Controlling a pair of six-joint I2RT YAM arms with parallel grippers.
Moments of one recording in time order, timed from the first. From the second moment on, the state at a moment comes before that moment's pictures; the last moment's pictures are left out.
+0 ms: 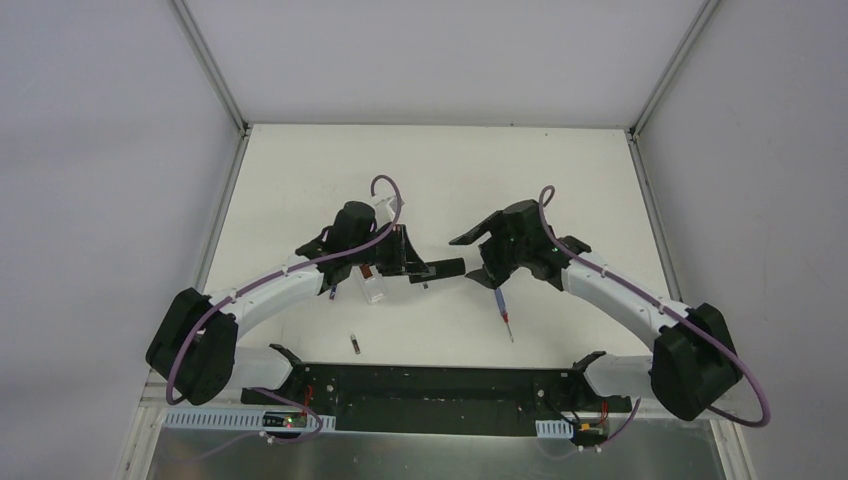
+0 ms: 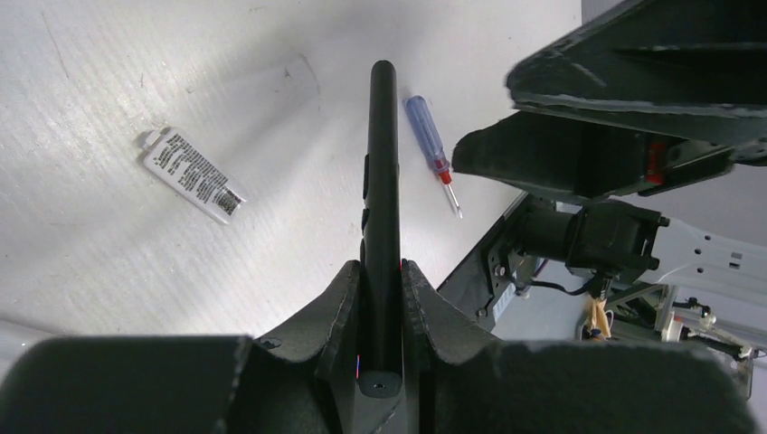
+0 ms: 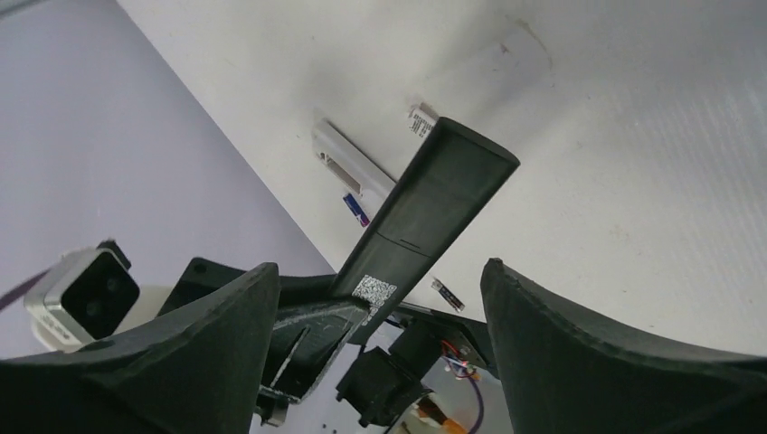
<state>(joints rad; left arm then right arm) -0.60 1.29 0.71 0.01 0.46 -0.76 0.61 1.30 0.83 -0.37 -0.20 1.54</state>
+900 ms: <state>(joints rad) -0.55 1.32 0.80 -0.12 0.84 -0.60 0.55 1.18 0.65 -0.28 -0.57 0.75</state>
